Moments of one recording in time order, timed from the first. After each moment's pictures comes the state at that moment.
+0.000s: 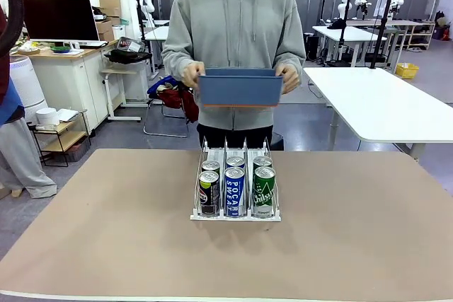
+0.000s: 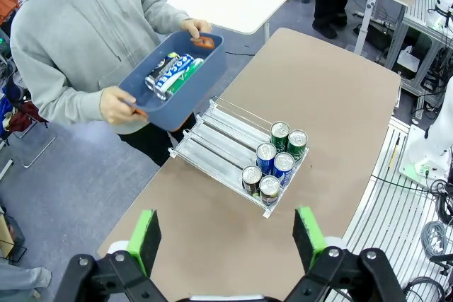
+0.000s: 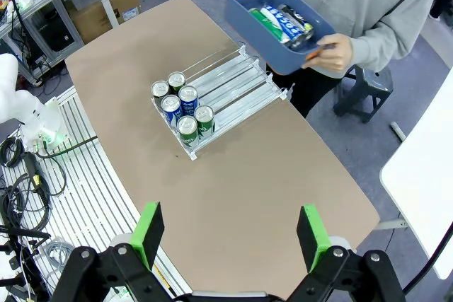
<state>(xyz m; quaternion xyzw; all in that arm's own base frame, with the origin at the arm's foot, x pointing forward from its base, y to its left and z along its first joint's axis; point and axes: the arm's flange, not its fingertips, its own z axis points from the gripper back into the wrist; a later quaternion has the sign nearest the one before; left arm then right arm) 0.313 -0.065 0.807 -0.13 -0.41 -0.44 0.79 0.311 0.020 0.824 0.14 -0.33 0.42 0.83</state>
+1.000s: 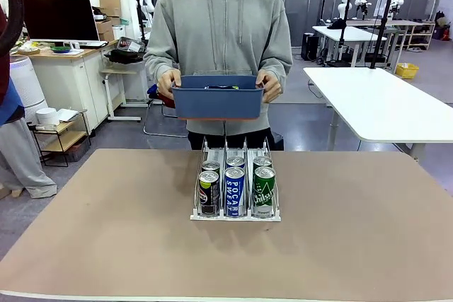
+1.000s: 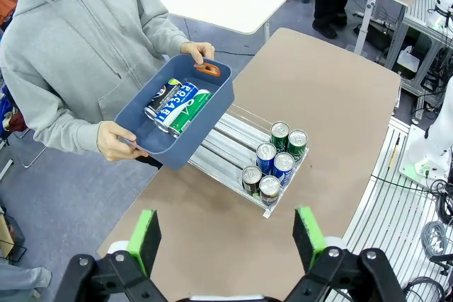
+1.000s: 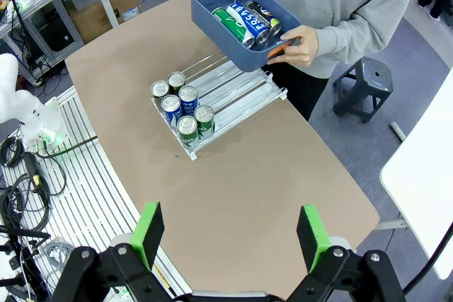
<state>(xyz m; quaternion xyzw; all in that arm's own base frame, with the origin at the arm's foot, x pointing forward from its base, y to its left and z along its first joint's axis) 0.313 -0.065 0.807 -0.13 -0.41 -0.44 0.79 0.311 0.020 0.824 0.14 -0.33 0.42 0.83</state>
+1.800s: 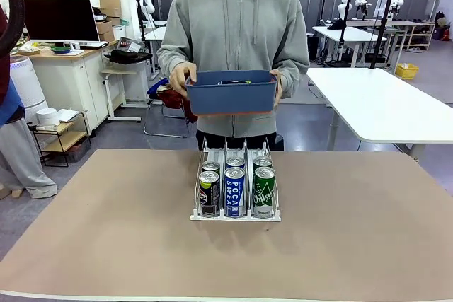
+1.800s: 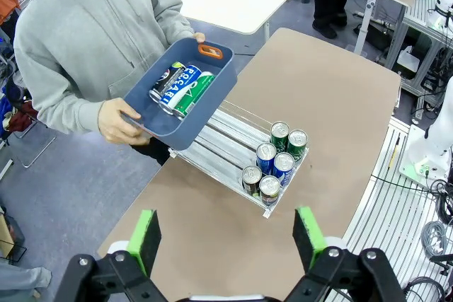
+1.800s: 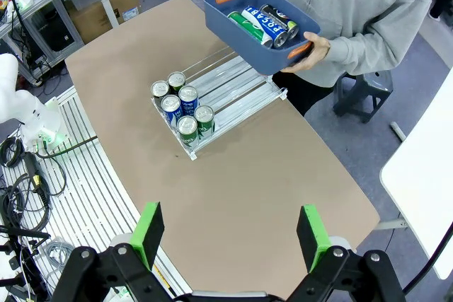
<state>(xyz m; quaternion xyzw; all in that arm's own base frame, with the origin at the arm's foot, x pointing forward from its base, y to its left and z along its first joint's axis) 0.313 -0.065 0.807 -0.13 -0.41 -0.44 0.79 0.311 0.020 0.824 0.14 -0.33 0.42 0.83</state>
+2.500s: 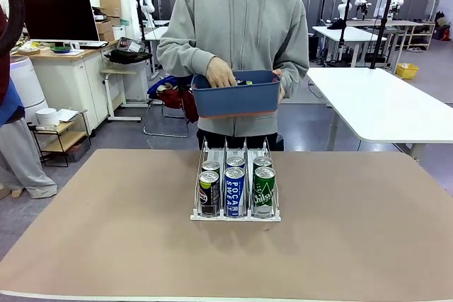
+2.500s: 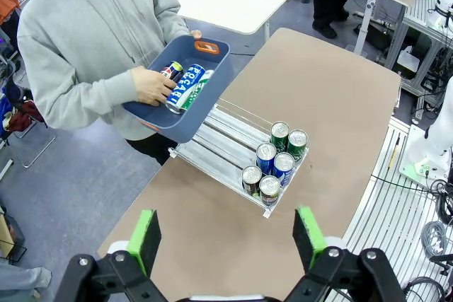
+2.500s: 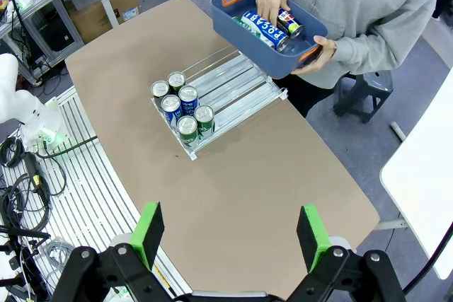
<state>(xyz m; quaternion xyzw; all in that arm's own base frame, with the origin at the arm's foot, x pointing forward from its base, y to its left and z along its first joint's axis) 0.313 -0.065 0.807 -0.13 -0.41 -0.44 0.79 0.311 0.020 0.824 0.14 -0.33 0.42 0.83</state>
